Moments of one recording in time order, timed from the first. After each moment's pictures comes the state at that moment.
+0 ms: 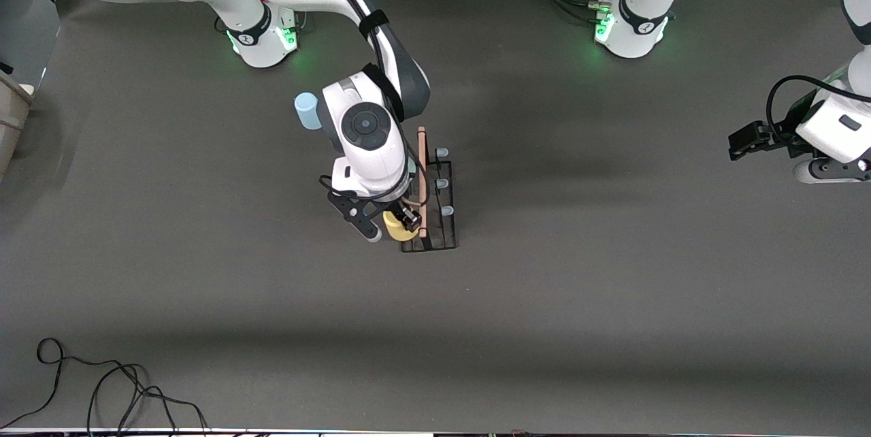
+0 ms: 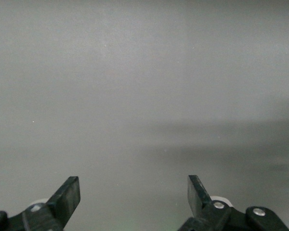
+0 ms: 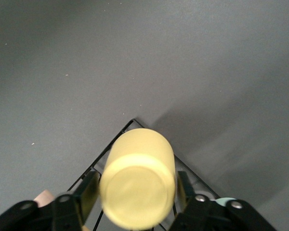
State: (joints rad) left arm -0.09 -0.02 0.08 -1.77 0.03 1.69 -0.04; right arm 1.10 0.67 -0.58 -1.52 0.34 2.13 1.26
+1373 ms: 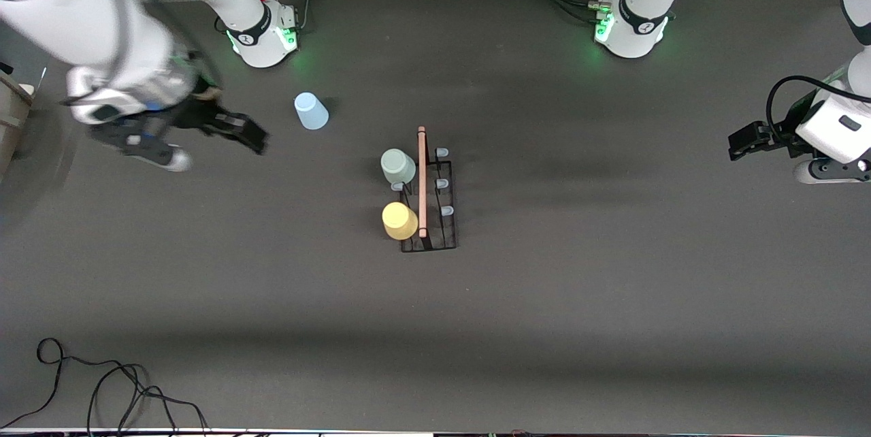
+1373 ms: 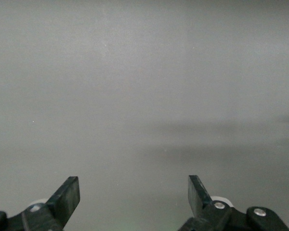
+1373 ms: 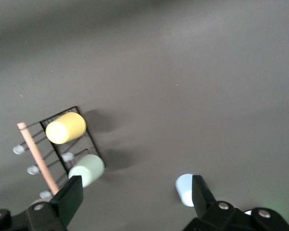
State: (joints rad) left arm -0.09 -0.02 0.08 -1.77 0.03 1.69 -0.04; right arm 0.68 0.05 -0.39 -1.52 0.06 1.54 0.62
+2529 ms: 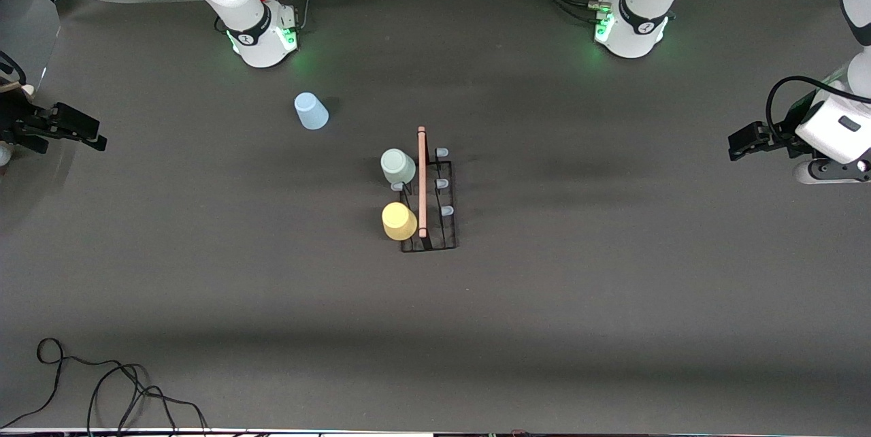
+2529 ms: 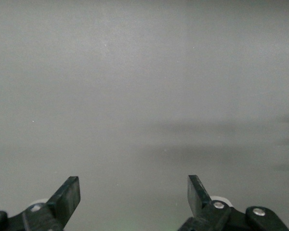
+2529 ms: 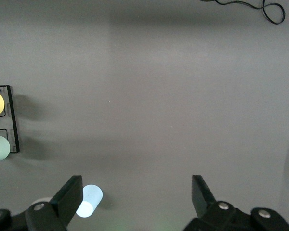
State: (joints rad) left arm -0.09 -0.02 0.08 -1.77 0.03 1.70 -0.04; right arm 0.01 -0.01 -0.06 -1.57 -0.01 1.54 -0.05
